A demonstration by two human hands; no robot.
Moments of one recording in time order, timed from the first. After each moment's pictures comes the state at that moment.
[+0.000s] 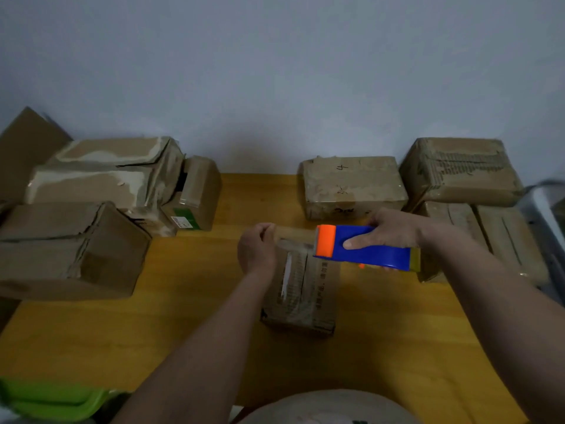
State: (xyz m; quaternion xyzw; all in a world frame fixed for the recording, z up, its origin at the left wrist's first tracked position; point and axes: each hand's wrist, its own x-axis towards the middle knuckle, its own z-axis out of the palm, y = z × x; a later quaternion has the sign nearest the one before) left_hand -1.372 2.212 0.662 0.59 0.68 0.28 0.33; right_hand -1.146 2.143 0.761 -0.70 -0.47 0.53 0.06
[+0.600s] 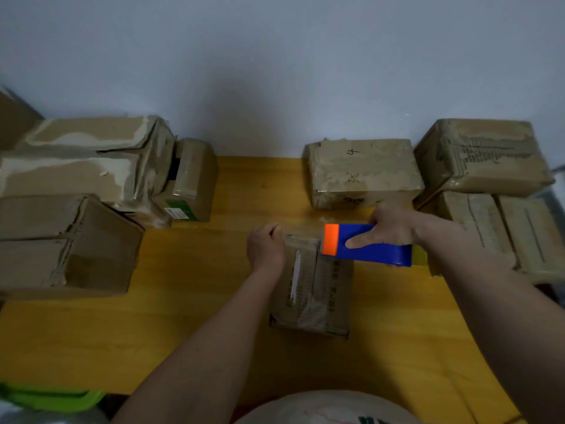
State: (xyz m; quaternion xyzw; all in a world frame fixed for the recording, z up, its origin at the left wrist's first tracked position) left_hand -1.373 2.237 0.615 0.62 0.68 0.20 0.35; right_hand -1.158 2.182 0.725 -0.76 -0.46 0.46 -0.06
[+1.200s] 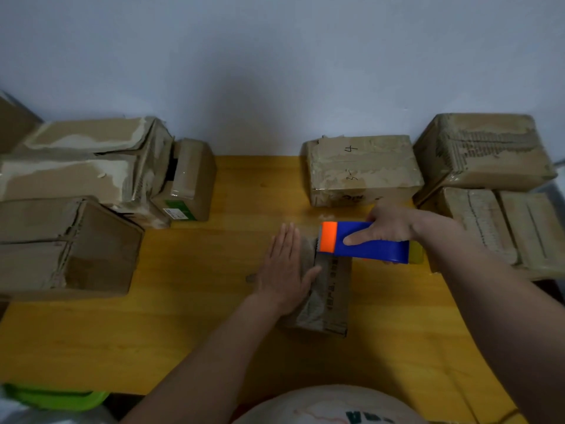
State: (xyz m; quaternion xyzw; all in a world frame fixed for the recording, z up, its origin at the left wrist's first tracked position) left_hand -1.382 2.189 0.620 0.88 0.43 -0.07 0.18; right_hand -1.153 2.183 0.720 -0.75 -0.45 0.48 -0.05
